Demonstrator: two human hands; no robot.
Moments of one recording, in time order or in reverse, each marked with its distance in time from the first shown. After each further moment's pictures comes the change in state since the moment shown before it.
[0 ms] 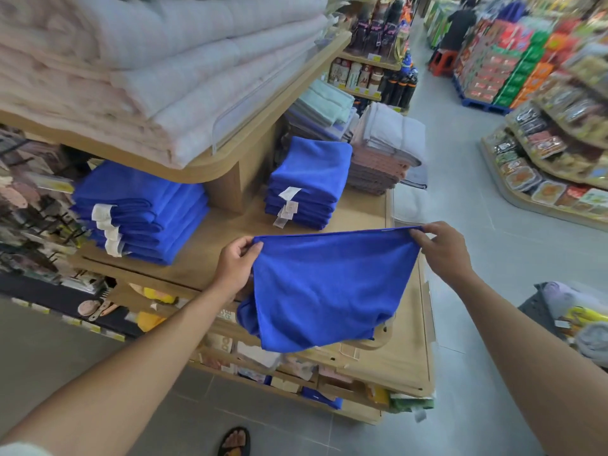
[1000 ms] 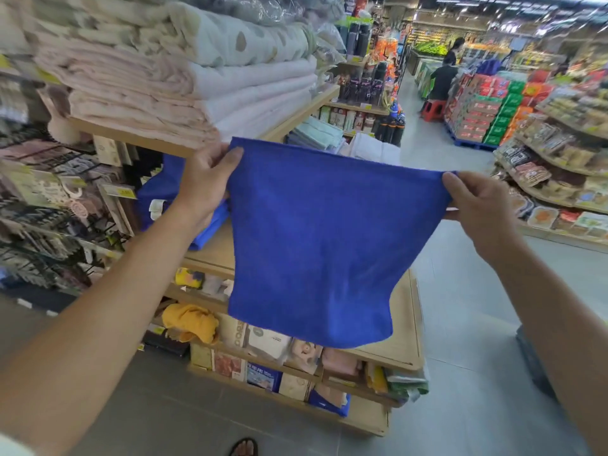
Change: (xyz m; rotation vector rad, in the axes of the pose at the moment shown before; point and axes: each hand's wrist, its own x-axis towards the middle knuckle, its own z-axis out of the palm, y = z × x) left_hand -0.139 0.210 -0.057 -0.106 -0.016 0.497; right_hand -0.152 -0.111 -0.166 0.593 0.146 -0.232
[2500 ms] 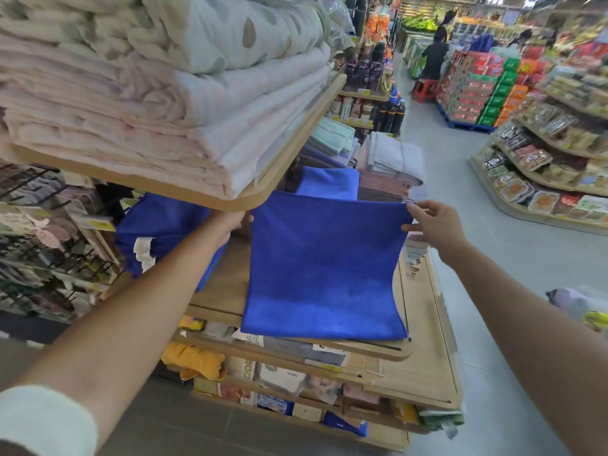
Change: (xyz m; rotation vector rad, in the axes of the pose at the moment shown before) left_hand 0.151 -0.169 -0.021 0.302 -0.012 -0.513; right_hand 0.116 0.119 0.131 0.009 -0.022 0.457
